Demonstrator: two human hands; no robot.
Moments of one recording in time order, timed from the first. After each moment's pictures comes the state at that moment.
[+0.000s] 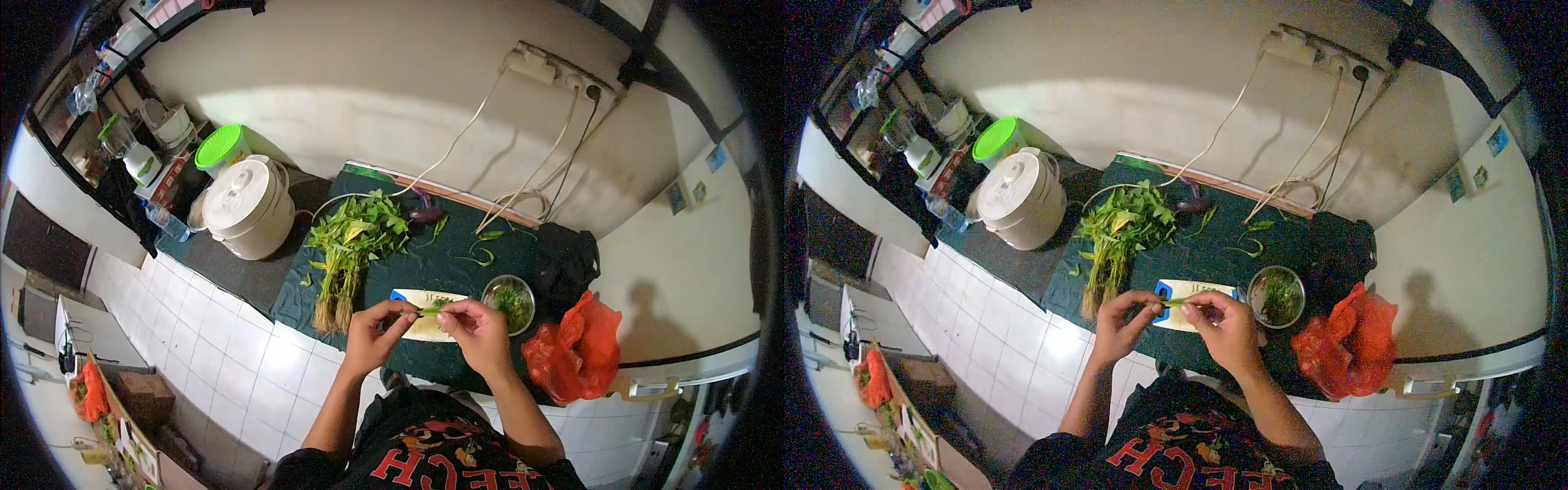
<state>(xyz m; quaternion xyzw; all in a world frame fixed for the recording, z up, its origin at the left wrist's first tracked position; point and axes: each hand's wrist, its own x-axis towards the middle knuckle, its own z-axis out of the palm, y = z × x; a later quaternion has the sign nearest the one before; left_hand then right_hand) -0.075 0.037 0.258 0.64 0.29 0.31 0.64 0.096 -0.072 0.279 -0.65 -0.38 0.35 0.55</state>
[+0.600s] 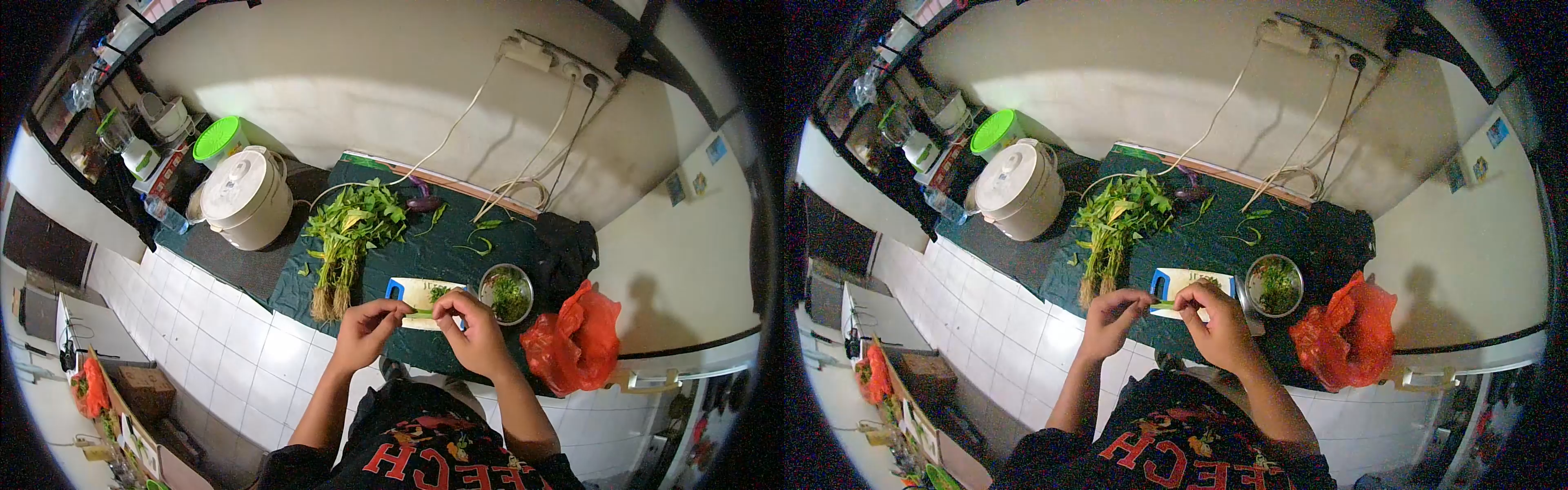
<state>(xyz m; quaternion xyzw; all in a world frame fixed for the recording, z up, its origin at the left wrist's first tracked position) -0.092 0.029 0.258 0.60 0.25 0.30 0.70 0.096 -0.079 0.307 -0.62 -0.56 0.28 0.47</state>
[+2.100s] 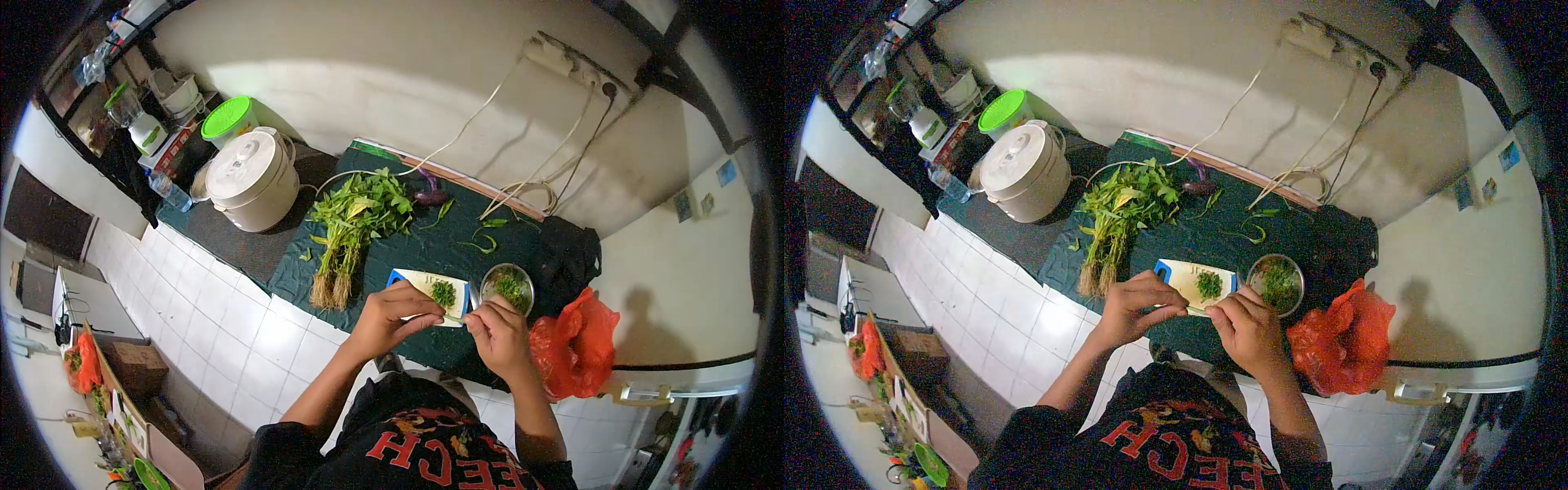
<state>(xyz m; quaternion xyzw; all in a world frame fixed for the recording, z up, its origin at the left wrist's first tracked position) -0.062 0.034 0.276 0.81 0.12 0.33 0.47 0.124 -0.106 0.308 -0.67 -0.65 0.11 0.36</state>
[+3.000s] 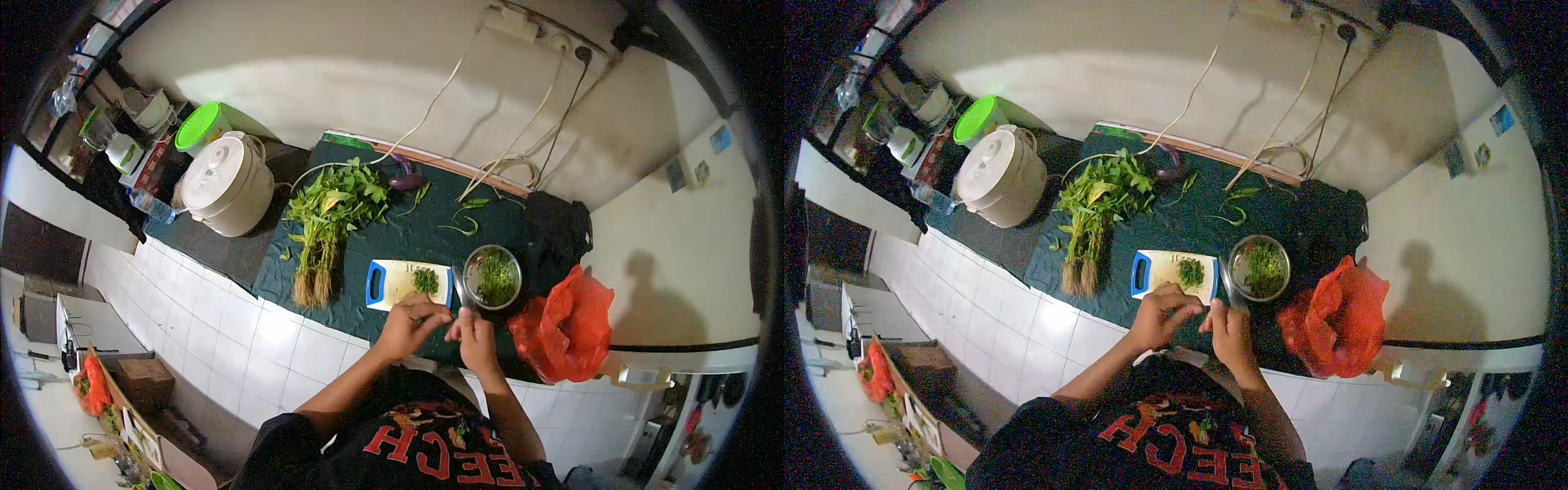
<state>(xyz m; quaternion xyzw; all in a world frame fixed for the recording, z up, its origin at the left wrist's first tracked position) 0.001 -0.020 0.196 0.80 0.18 0.25 0.52 0.130 -0.151 0.191 -0.68 -0.28 0.39 0.56</state>
